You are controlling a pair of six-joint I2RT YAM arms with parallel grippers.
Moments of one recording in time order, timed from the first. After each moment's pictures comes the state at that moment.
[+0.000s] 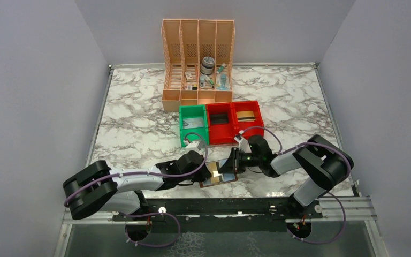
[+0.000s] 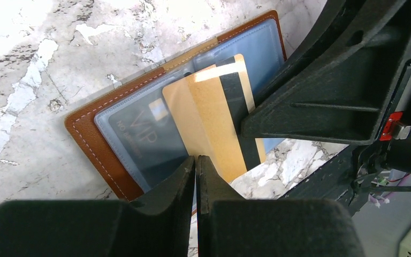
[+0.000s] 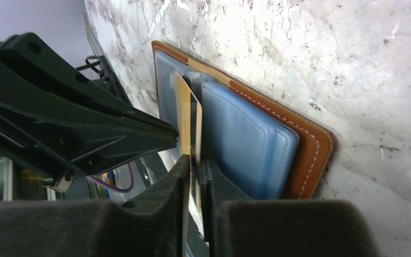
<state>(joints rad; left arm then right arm) -1.05 1.26 0.38 0.14 -0.10 -0.97 0.66 1.62 0.33 0.67 -0.65 0.89</state>
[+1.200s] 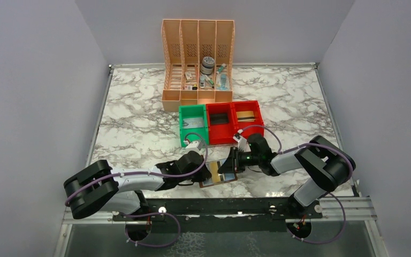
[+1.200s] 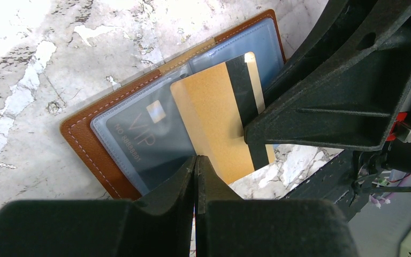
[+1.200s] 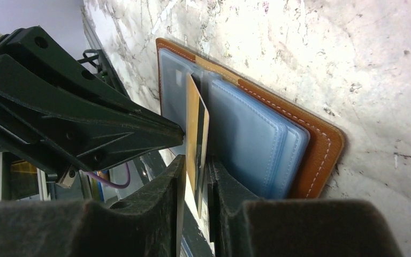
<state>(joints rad) -1.05 1.27 0.37 0.16 -0.10 -0.97 0.66 1.61 0.35 0.62 -0.66 0.85</state>
